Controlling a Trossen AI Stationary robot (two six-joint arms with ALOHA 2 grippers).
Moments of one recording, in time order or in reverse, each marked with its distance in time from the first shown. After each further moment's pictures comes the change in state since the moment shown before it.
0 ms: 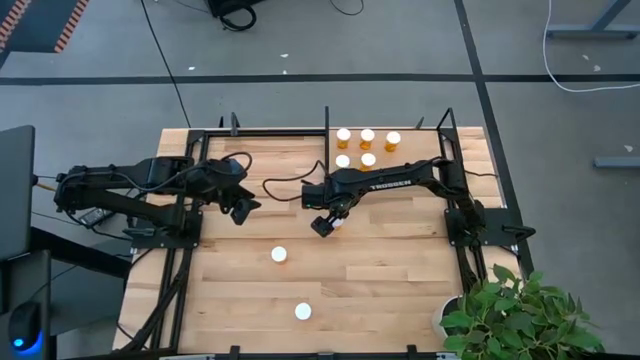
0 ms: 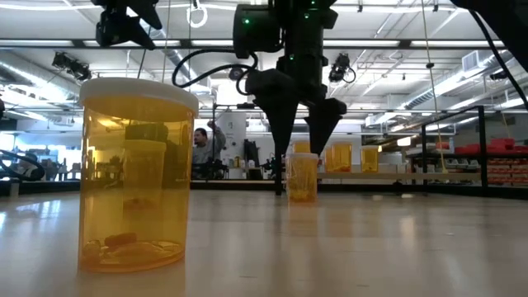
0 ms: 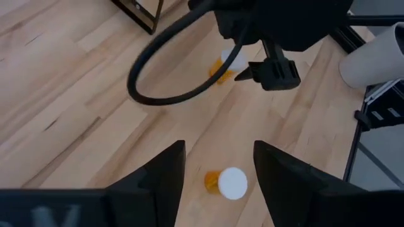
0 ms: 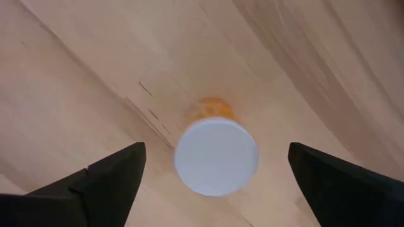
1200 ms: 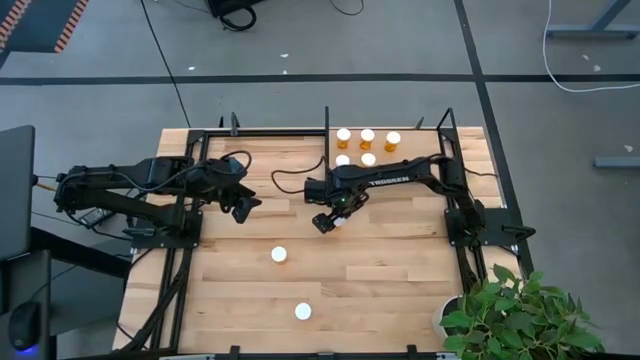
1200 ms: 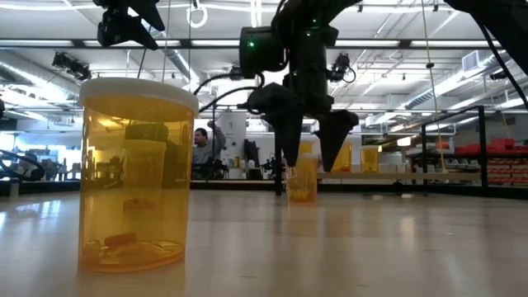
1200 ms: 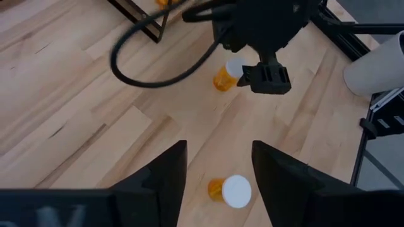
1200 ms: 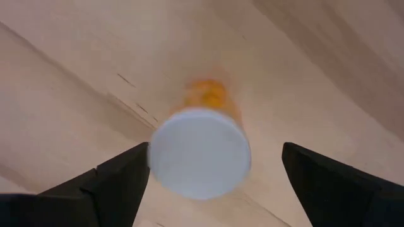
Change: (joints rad) left arm 0.000 0.000 0.000 0.010 -0.033 0.000; right arm -0.042 0.000 -0.072 0.023 -0.130 0.096
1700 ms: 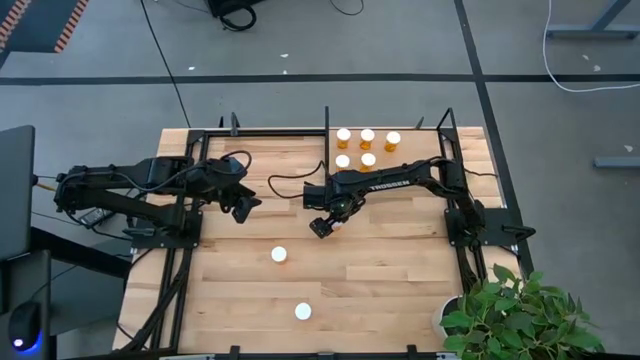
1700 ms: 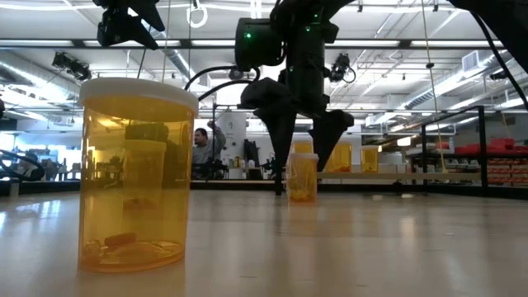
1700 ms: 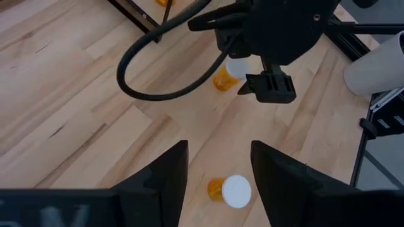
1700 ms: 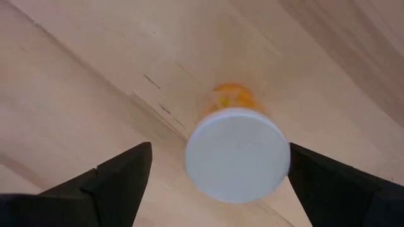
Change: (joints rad) left arm 0.000 0.000 0.000 0.000 0.000 -0.001; right arm 0.028 0.000 0.000 0.057 0.020 0.013
